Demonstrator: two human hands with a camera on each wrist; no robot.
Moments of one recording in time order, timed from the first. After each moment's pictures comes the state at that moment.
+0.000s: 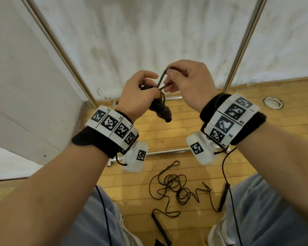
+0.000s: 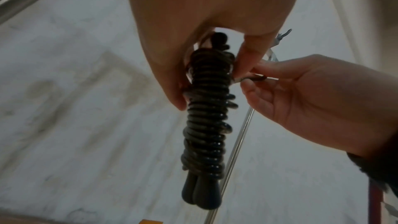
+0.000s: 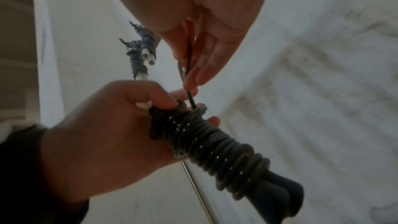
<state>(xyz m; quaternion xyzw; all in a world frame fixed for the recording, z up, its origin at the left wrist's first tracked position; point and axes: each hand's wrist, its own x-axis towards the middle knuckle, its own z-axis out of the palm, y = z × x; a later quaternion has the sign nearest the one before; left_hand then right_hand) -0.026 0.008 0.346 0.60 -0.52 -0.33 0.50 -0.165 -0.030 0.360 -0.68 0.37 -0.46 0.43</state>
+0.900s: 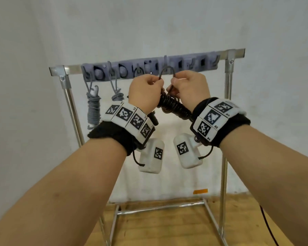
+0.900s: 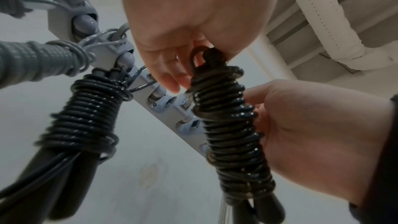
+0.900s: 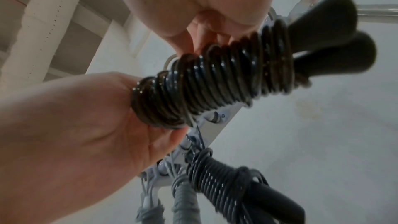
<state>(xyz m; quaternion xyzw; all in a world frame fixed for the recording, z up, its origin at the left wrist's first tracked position) -0.064 -0.044 0.667 0.51 -0.59 -0.03 0.62 -0.177 -0.068 0.664 -0.65 0.31 -0.63 0.29</state>
